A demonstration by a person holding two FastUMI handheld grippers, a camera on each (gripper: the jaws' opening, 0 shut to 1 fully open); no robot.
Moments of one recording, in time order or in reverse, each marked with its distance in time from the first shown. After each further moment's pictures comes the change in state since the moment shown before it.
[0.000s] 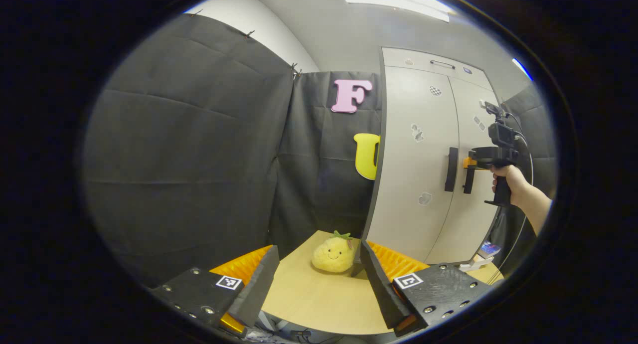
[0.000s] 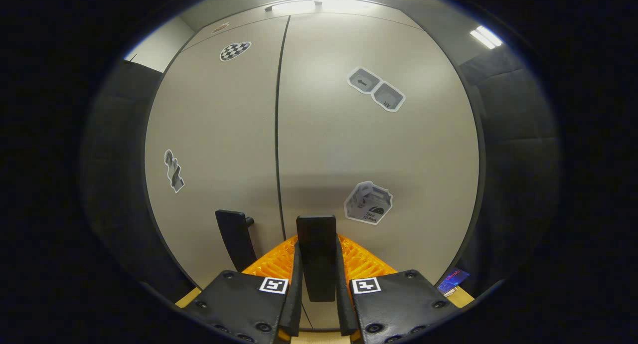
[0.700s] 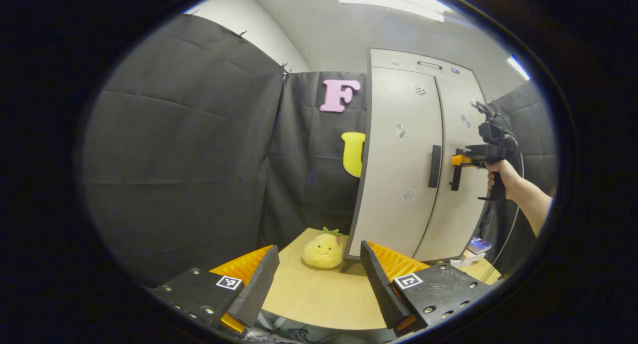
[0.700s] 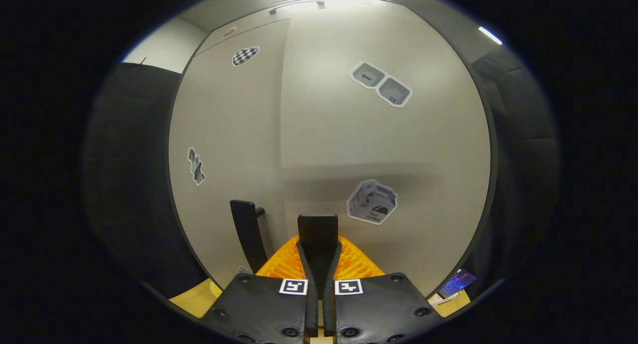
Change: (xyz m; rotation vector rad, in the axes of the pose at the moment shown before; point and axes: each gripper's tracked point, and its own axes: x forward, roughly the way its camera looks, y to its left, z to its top) left arm 0.004 -0.007 -0.003 0.018 0.008 -0.074; right arm -0.016 0.001 -0.003 -0.023 0.025 0.160
